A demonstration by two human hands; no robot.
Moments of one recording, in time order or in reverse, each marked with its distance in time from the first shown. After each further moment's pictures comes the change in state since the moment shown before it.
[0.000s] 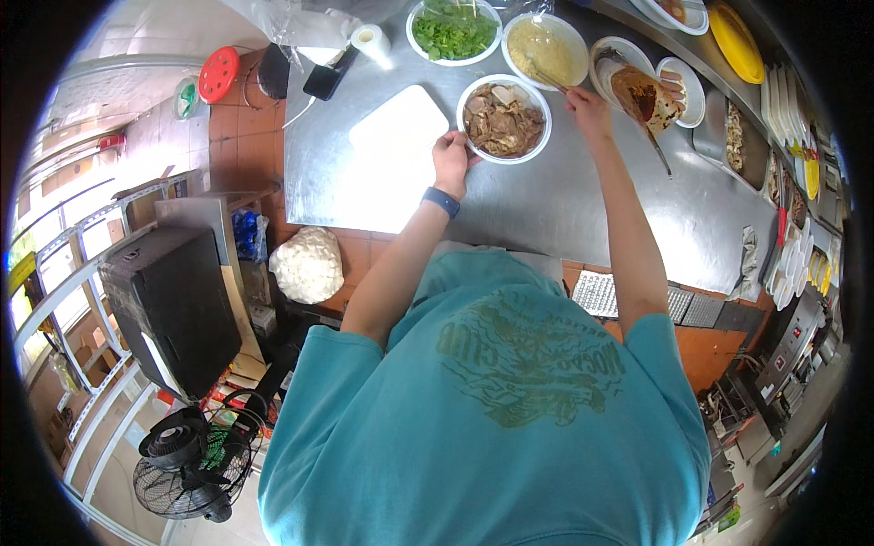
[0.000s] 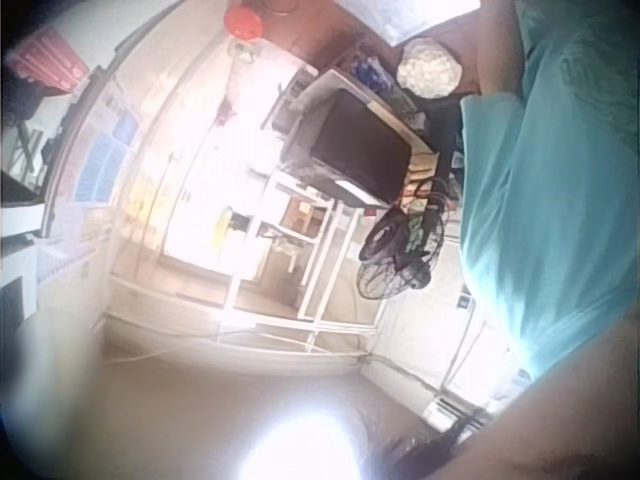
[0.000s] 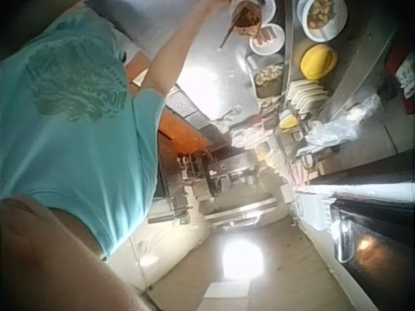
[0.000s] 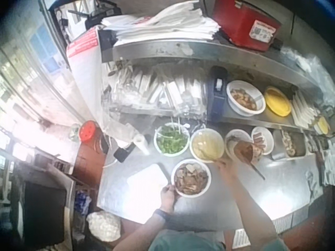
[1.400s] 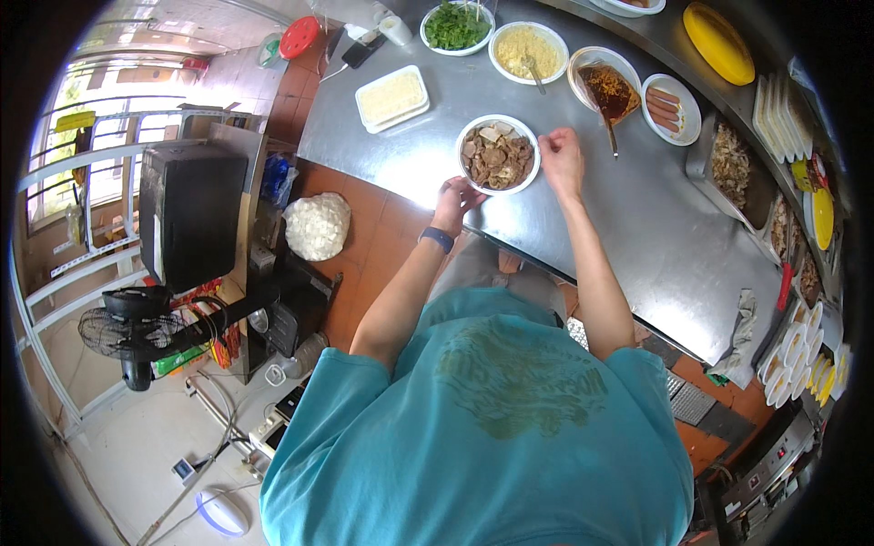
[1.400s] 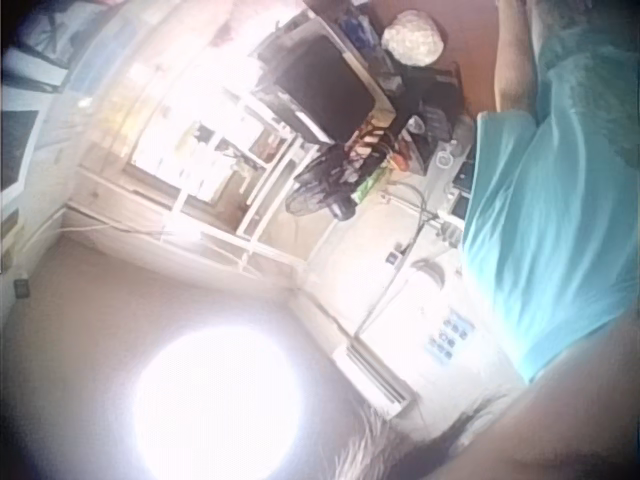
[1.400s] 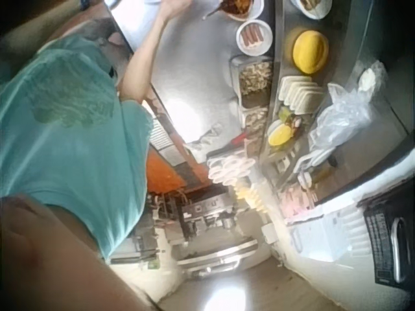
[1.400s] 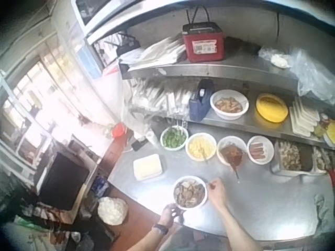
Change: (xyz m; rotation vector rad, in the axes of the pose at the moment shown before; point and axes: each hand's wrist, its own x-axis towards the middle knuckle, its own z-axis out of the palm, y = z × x) left_hand -0.145 -0.126 0.048 -0.119 0.112 0.066; right_hand -0.120 0.037 -0.069 0.067 -0.095 -0.237
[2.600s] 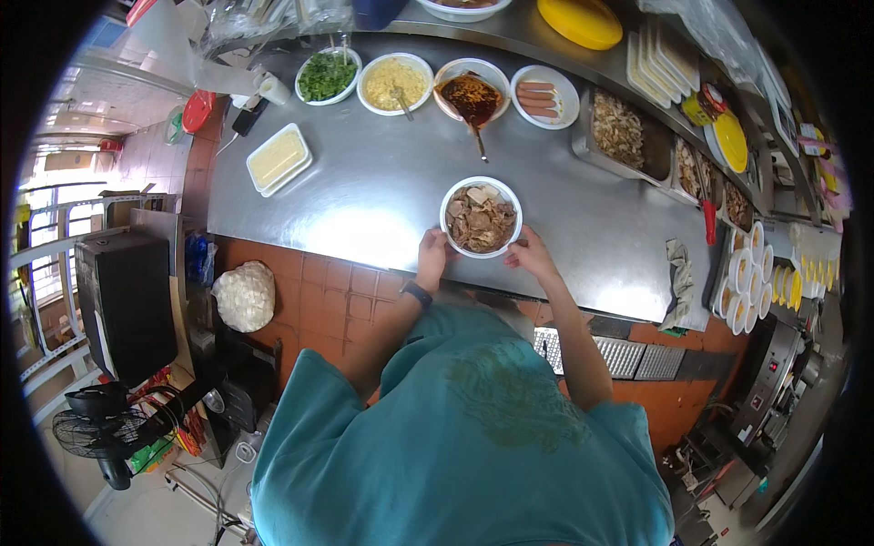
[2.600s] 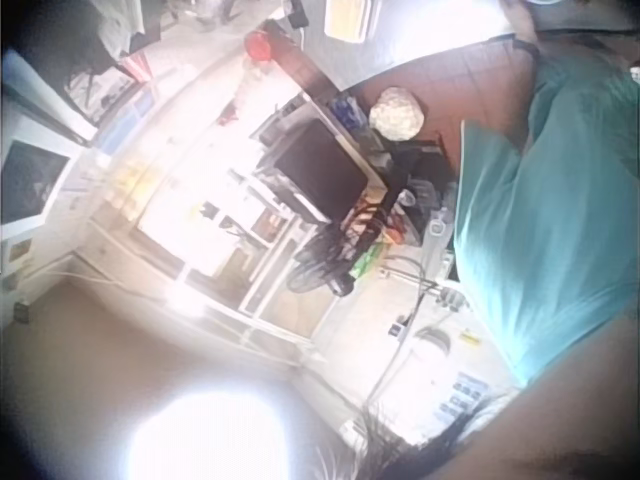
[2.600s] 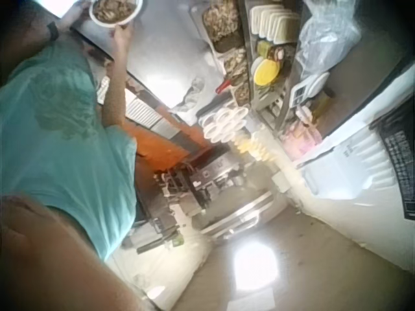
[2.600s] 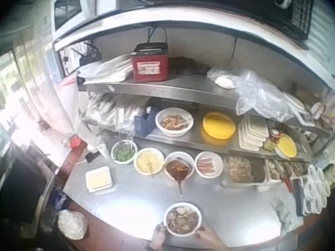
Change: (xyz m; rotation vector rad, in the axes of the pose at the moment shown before) left_hand -0.035 -0.127 0.104 0.147 -0.236 -0.064; right_hand -0.105 0.131 -0.168 0.252 -0.354 0.475
